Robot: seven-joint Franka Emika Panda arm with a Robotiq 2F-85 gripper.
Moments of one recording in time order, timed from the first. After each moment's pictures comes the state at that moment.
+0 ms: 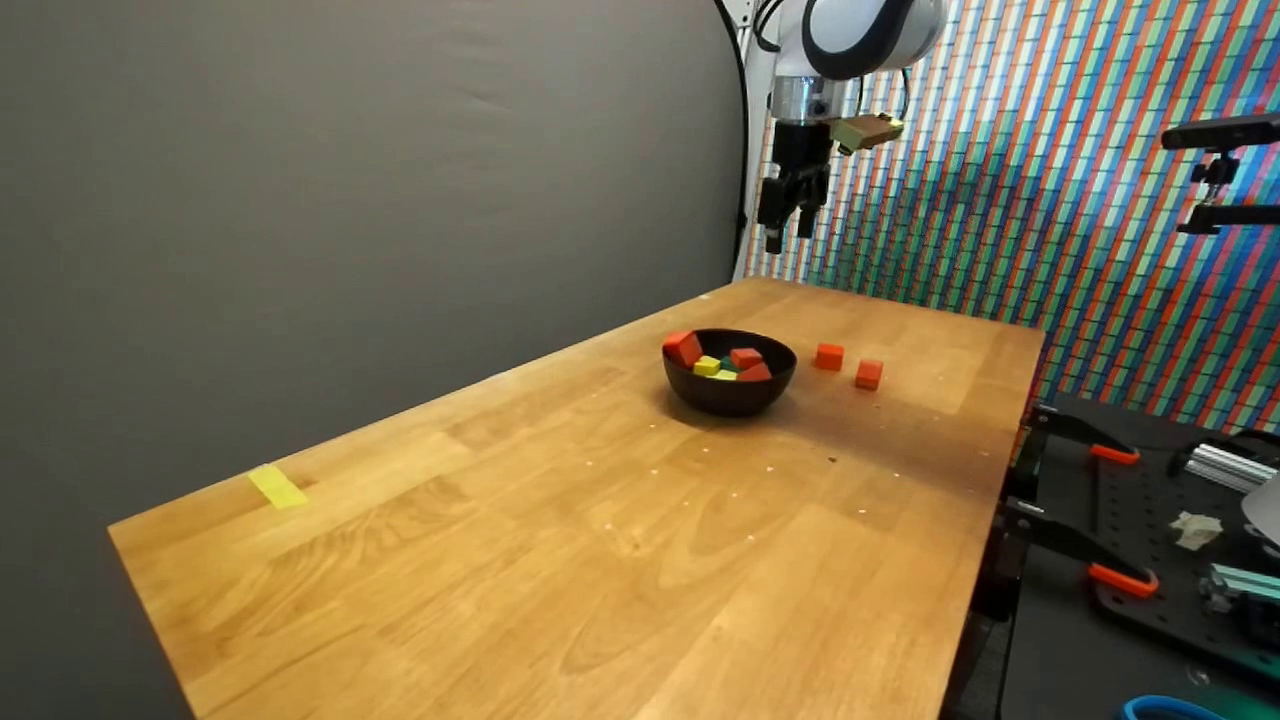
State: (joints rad) arm -0.05 0.23 -0.12 -2.15 -0.15 2.45 -0.04
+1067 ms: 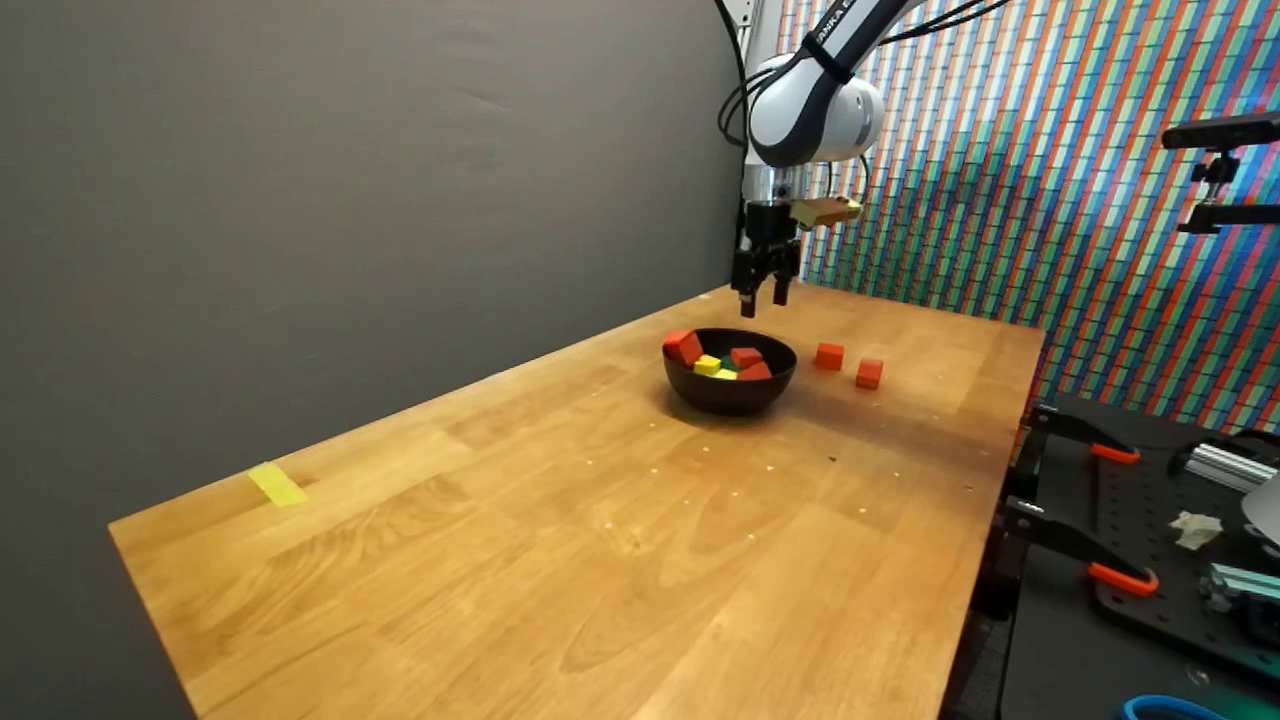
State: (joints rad) arm -0.13 0.56 -0.06 -1.93 0.02 2.45 -0.14
